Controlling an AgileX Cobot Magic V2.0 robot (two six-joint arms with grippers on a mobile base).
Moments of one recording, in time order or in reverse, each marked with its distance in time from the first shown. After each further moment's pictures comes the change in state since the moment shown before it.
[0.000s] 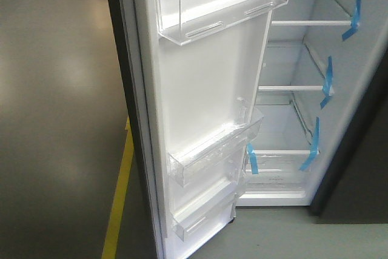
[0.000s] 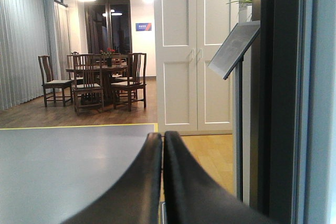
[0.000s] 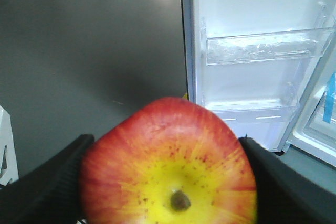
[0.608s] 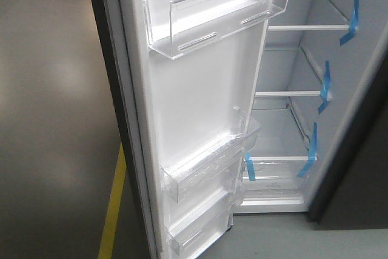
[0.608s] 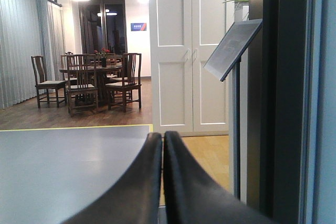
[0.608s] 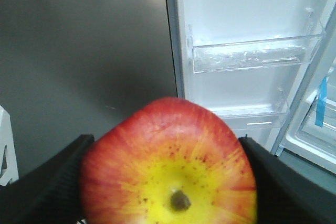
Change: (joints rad) left arm 0.000 0.000 0.000 0.000 0.000 0.000; right arm 0.000 0.000 0.000 0.000 0.000 0.000
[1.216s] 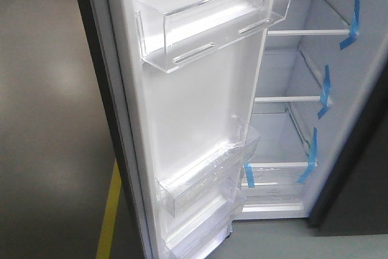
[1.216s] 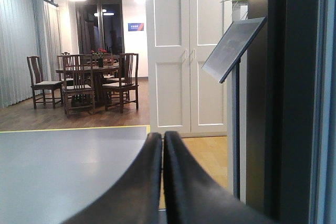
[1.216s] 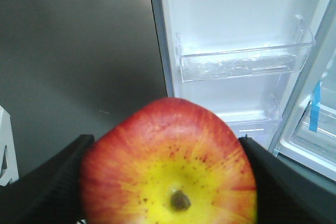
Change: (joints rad) left arm 0.000 0.000 0.000 0.000 0.000 0.000; right arm 0.000 0.000 0.000 0.000 0.000 0.000
